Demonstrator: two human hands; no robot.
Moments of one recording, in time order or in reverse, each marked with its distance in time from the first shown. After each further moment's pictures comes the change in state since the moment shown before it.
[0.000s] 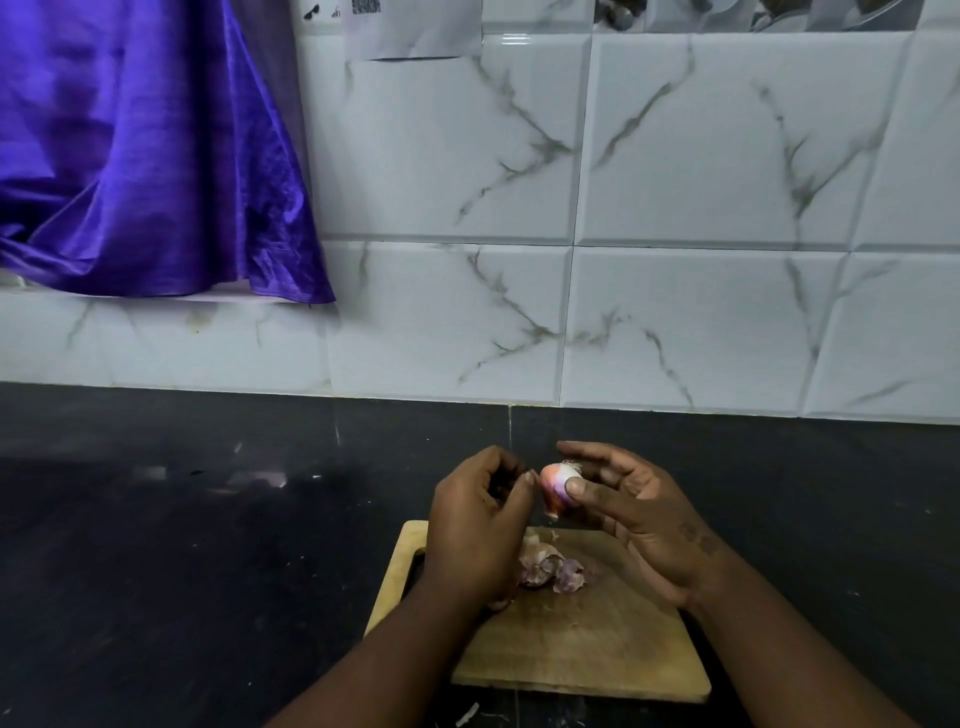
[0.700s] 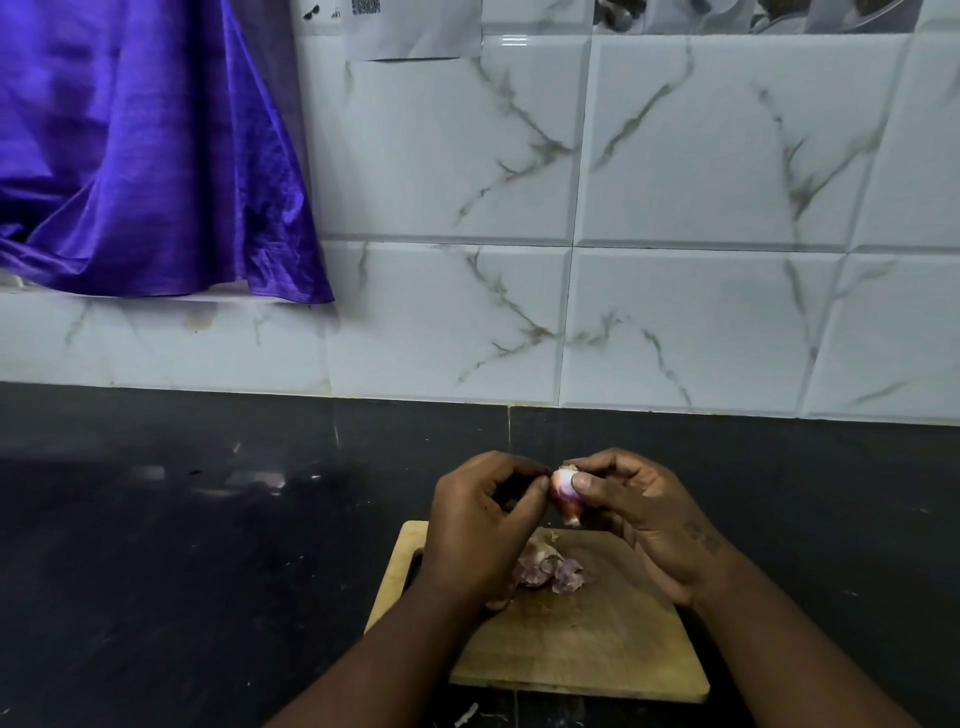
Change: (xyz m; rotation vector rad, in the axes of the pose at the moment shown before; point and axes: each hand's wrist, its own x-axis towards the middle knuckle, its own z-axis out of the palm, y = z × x) left_hand -0.001 0.004 -0.004 -0.027 -0.035 0.194; right_hand -0.005 -0.010 0.002 0.012 0.022 0.036
